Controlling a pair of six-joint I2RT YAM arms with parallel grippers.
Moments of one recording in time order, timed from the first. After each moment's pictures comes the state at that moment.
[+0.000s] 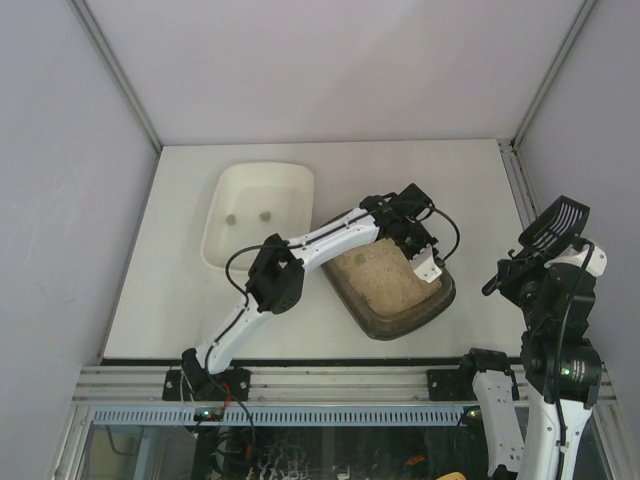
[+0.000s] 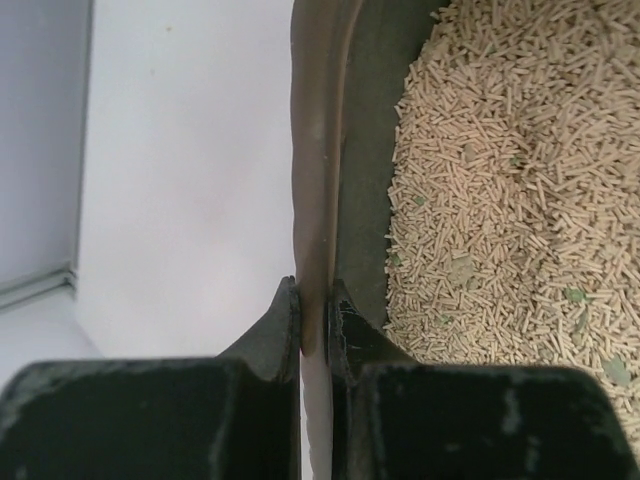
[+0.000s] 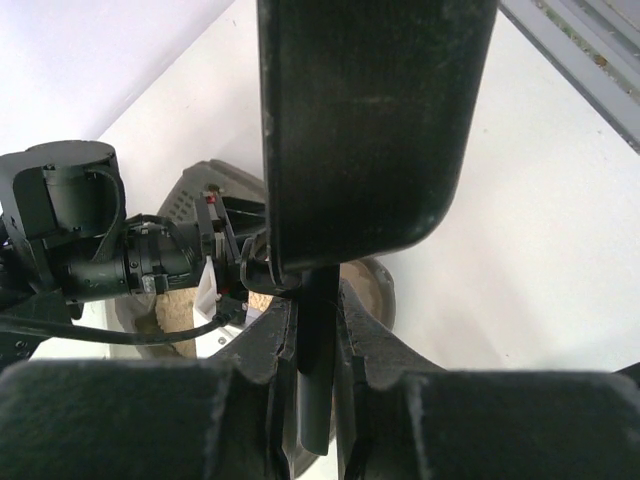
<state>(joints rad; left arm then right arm) -0.96 2.47 2.32 -0.82 0.52 1.59 -0.17 0.45 1.05 -1.05 0.06 0.56</state>
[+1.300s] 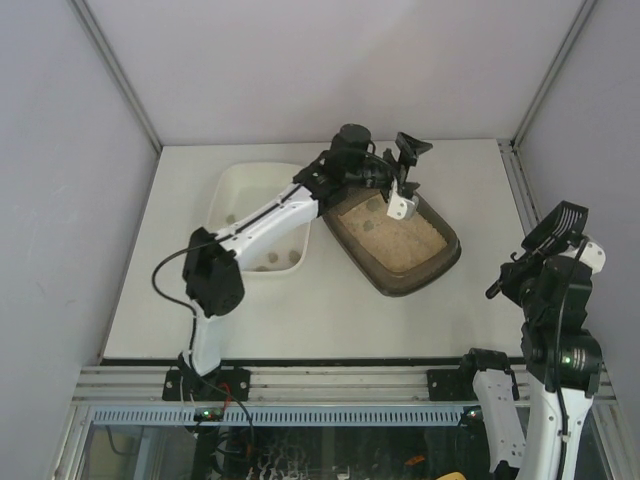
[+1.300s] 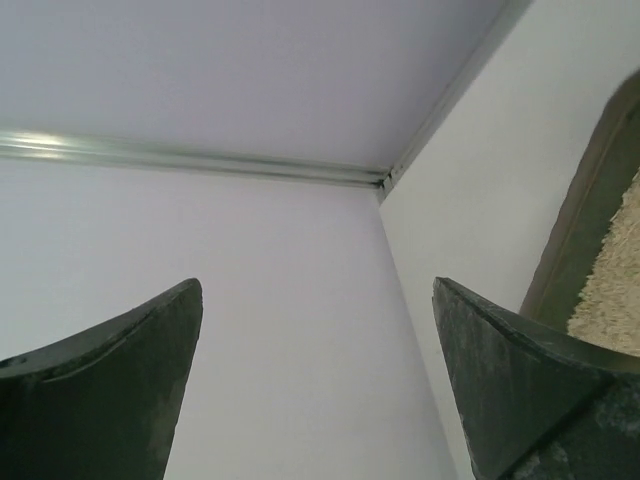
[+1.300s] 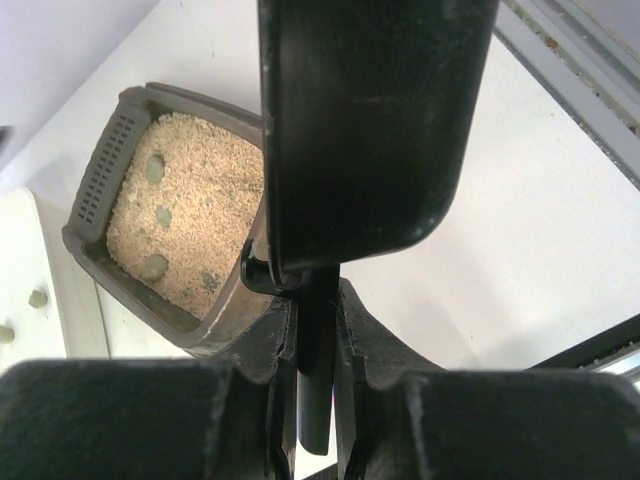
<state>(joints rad) -0.79 2.09 1.97 -0.14 0.68 1.46 -0.17 0.47 1.06 -1.10 0.13 0.55</state>
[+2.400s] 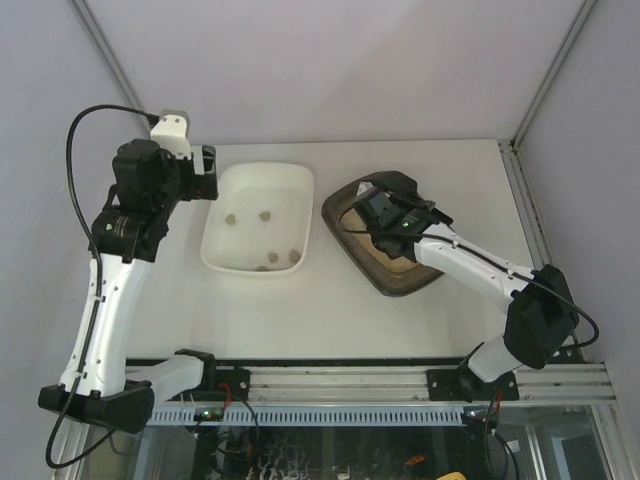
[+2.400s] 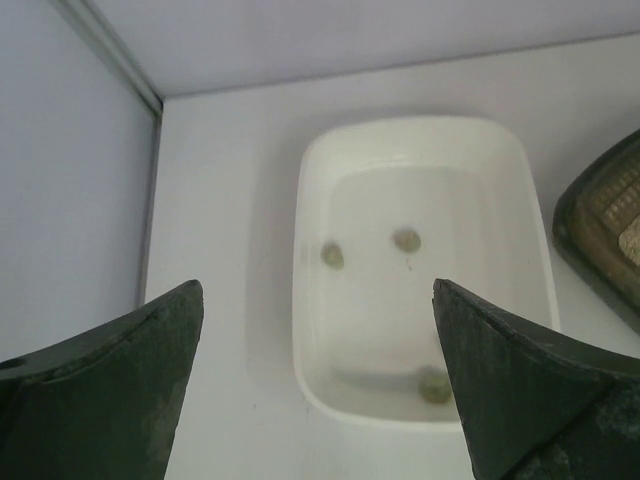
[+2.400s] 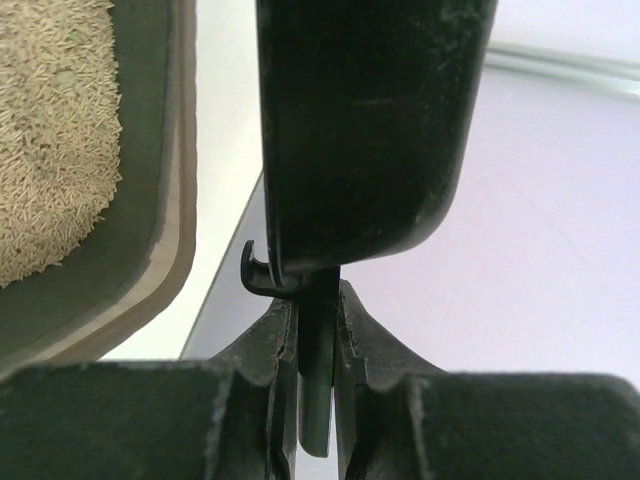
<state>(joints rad) -0.20 1.12 1.50 -0.69 -0.17 0.08 0.72 1.51 1.22 -0.64 1.01 -0.68</state>
